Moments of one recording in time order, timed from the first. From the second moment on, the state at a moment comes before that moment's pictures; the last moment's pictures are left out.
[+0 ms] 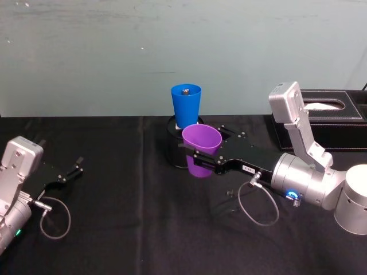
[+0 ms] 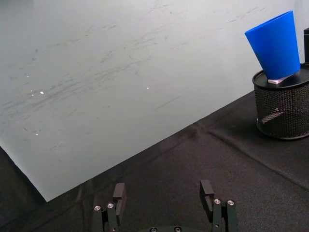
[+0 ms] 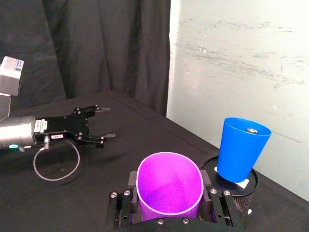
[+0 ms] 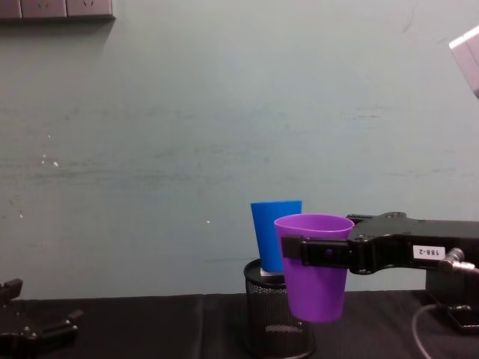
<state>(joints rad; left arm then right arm) -0.20 0.60 0.45 -1.41 -0.25 -0.12 0.03 0.35 0.49 -0.45 -1.56 0.45 0.14 0.52</state>
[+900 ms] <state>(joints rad) -0.20 0.60 0.45 -1.41 -0.25 -0.12 0.03 0.35 0.49 -0.45 -1.56 0.45 0.14 0.52</state>
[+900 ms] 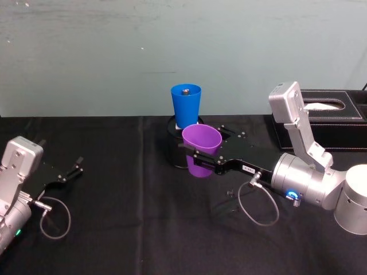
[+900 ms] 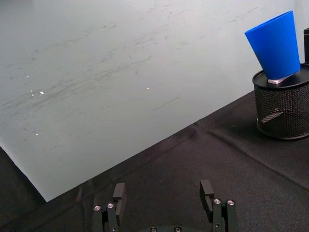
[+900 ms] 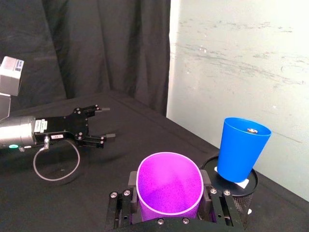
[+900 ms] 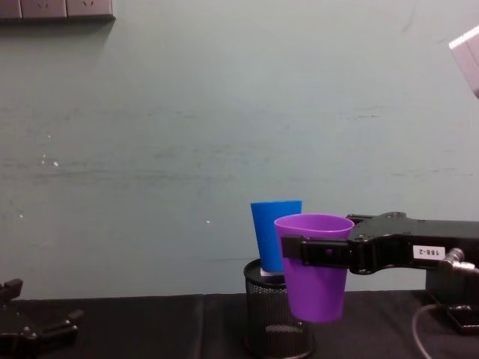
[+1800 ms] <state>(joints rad) -0.20 0.60 0.45 -1.41 -0.25 -0.12 0.03 0.35 0.49 -0.45 -1.56 0.45 0.14 0.52</state>
